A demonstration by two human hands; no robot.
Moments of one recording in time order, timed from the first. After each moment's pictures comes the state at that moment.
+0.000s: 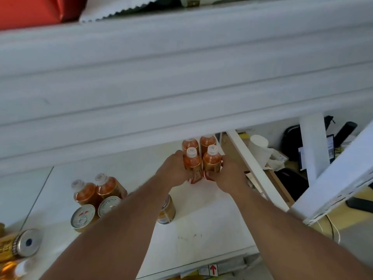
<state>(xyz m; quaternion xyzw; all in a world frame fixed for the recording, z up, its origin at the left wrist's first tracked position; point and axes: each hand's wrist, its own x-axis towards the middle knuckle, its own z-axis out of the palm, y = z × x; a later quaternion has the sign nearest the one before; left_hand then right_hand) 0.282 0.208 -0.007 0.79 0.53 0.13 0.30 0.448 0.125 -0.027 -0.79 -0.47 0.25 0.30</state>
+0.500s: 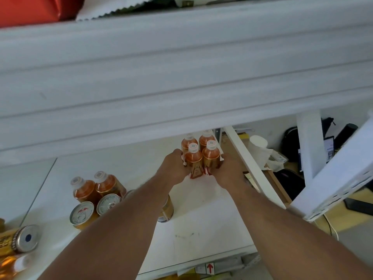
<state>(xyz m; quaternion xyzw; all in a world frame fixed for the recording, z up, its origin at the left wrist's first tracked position) 0.288 0.212 -0.016 0.76 0.58 0.13 0.27 0.450 0.133 -0.027 -0.80 -0.43 0.26 0.32</state>
